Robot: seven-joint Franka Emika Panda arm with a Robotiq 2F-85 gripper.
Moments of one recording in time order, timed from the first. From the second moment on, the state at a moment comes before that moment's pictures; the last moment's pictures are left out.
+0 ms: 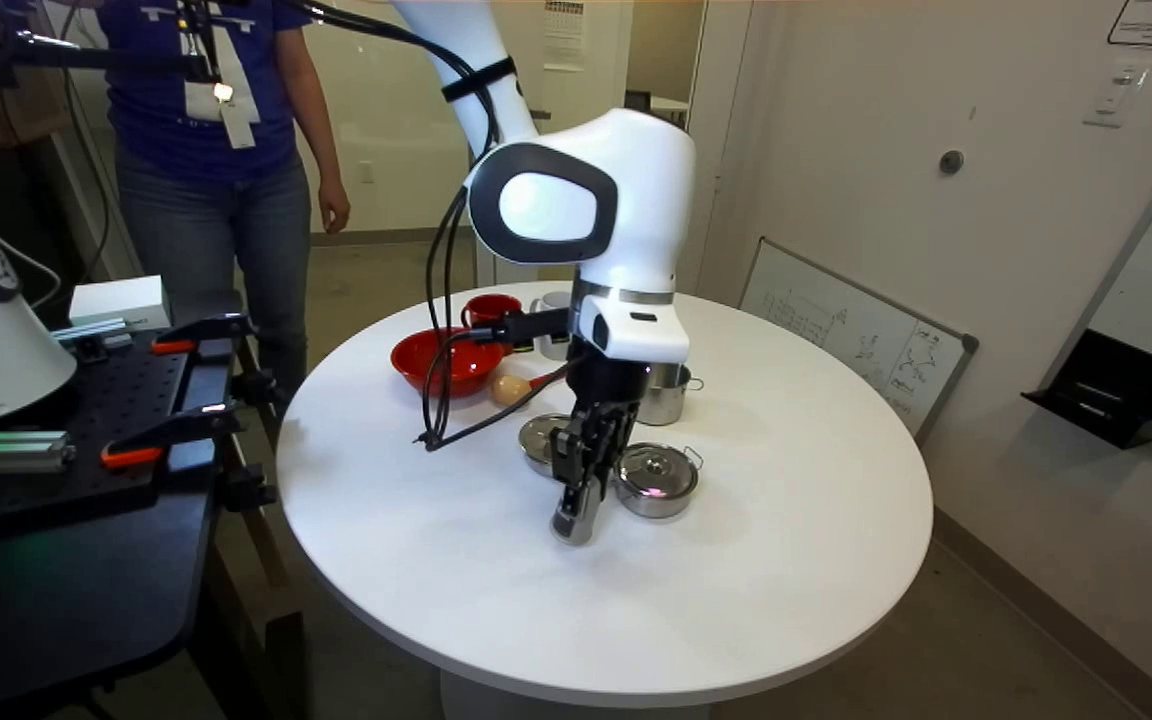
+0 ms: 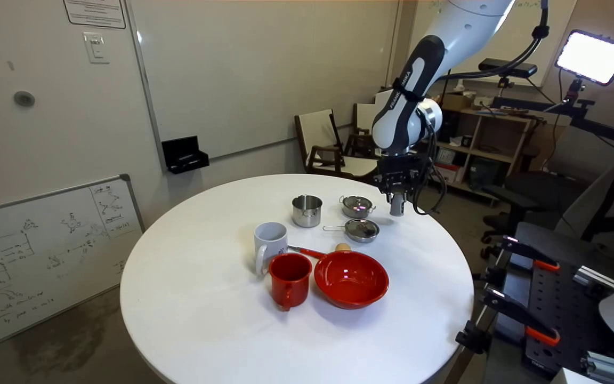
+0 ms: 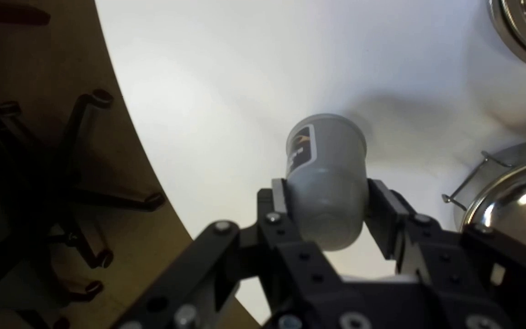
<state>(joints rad) -0.07 0.78 -0.35 -1.97 0.00 2.61 0.65</state>
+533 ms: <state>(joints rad) -0.06 0.78 -0.35 -1.97 0.01 2.62 0.65</state>
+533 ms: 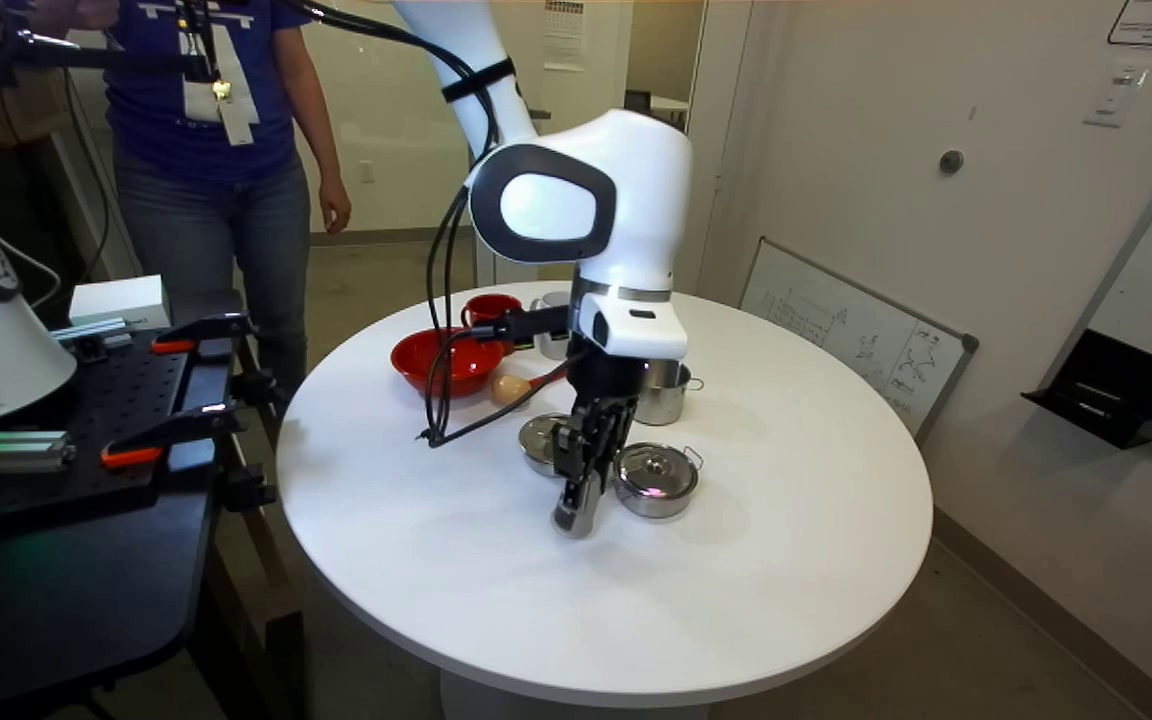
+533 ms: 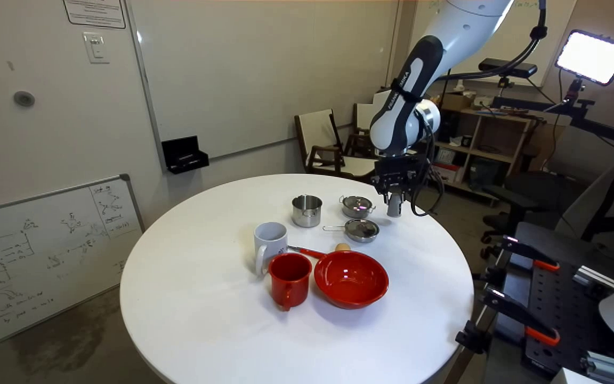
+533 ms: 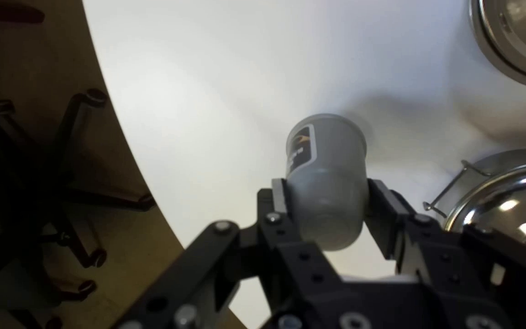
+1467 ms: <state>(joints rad) 0.17 0.74 -0.40 -2.13 0.02 2.73 0.95</state>
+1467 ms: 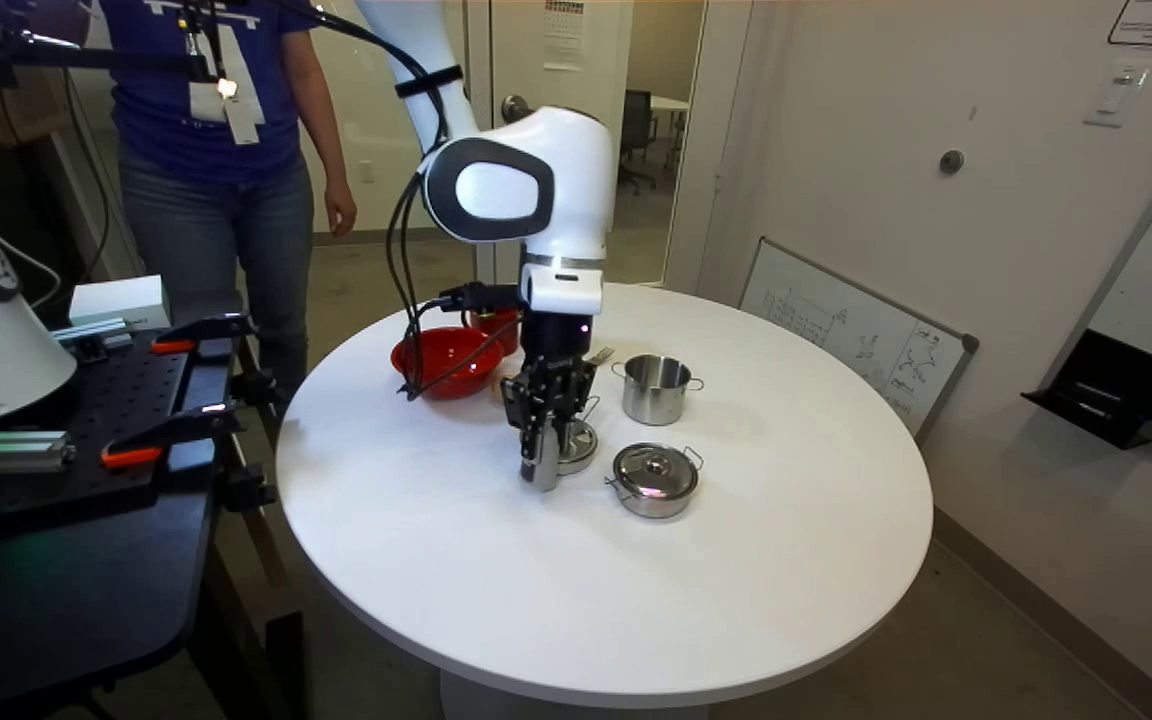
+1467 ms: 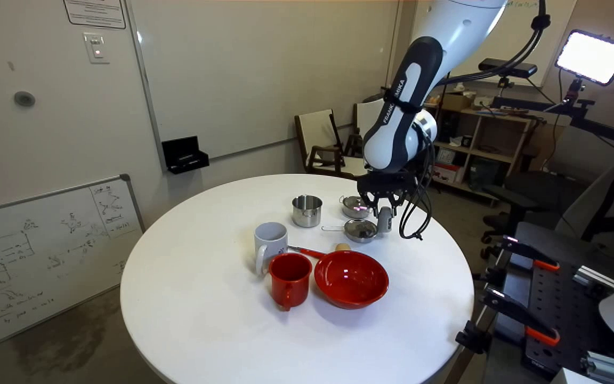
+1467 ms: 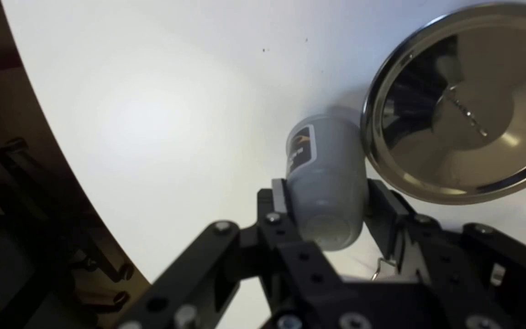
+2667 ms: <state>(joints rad) 0.19 0.62 -0.31 -2.26 0.01 2.68 1.06</state>
